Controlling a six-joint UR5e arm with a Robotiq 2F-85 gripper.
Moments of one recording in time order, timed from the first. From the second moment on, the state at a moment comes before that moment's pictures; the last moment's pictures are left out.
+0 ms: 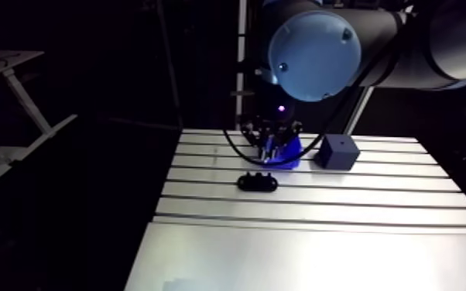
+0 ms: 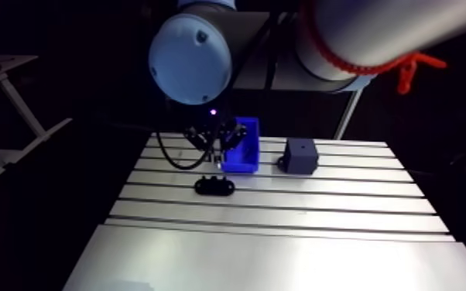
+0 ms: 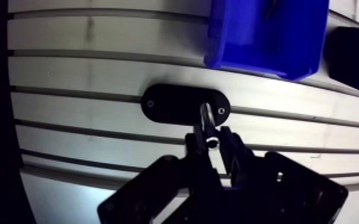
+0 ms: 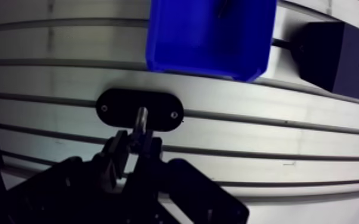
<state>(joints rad) 0.03 -1.32 1.91 -2.17 -1.58 -1.67</state>
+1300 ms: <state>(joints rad) -0.16 -1.29 1.42 -1.53 -1.59 -1.74</state>
